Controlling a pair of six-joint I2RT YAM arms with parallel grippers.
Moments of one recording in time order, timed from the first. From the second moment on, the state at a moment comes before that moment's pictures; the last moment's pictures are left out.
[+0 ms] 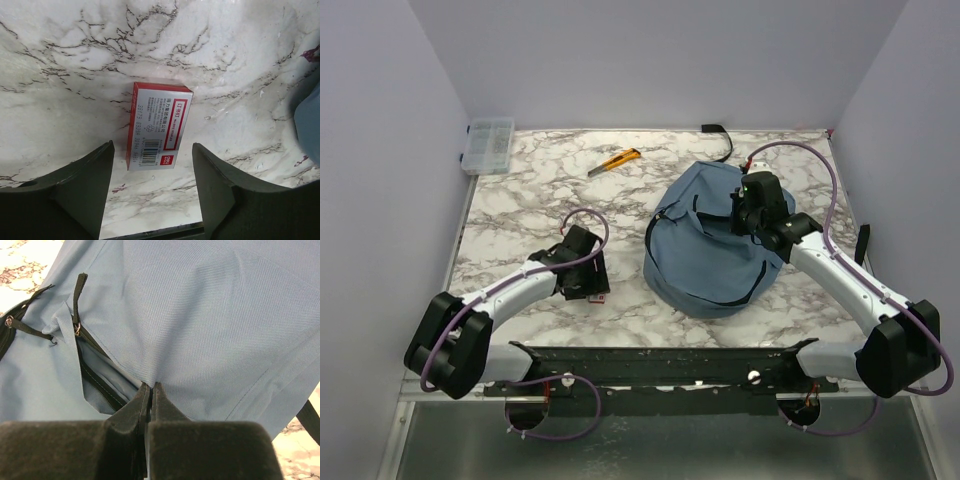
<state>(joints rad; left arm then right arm) -0.51 1.29 0.64 -0.47 0.02 -0.68 0.45 1.28 1.01 -0.43 0.22 0.28</state>
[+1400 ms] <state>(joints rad) -0.70 1.15 0.97 -0.41 0.19 -0.66 0.45 1.28 1.01 -0.43 0.19 0.27</state>
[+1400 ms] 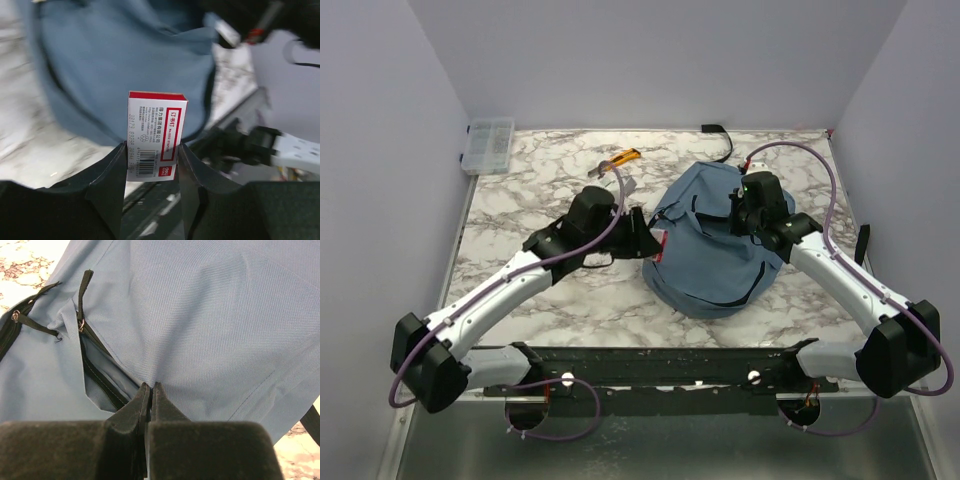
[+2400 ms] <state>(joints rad) -0.74 1.87 1.32 0.02 0.81 -1.18 0.45 1.26 1.02 -0.45 0.18 0.27</state>
